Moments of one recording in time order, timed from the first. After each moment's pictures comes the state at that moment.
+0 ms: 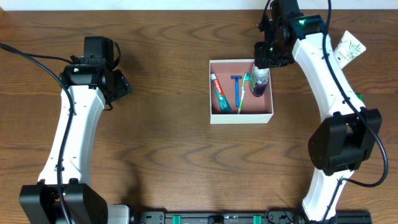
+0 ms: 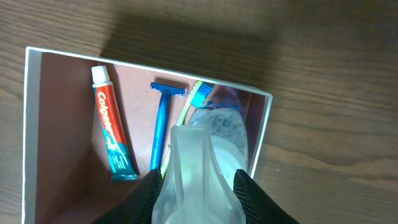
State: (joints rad) left arm 0.01 1.56 1.36 -1.06 -0.32 -0.51; right arm 0.21 2.06 1.94 -1.14 -0.12 0.09
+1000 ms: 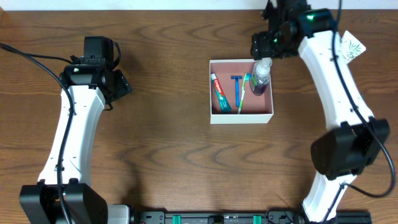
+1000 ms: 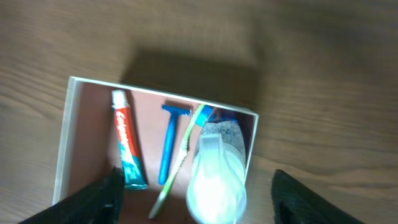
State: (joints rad) left arm 0.01 1.56 1.36 -1.06 -0.32 -0.51; right arm 0.21 2.00 2.04 -1.16 -0.11 0.10
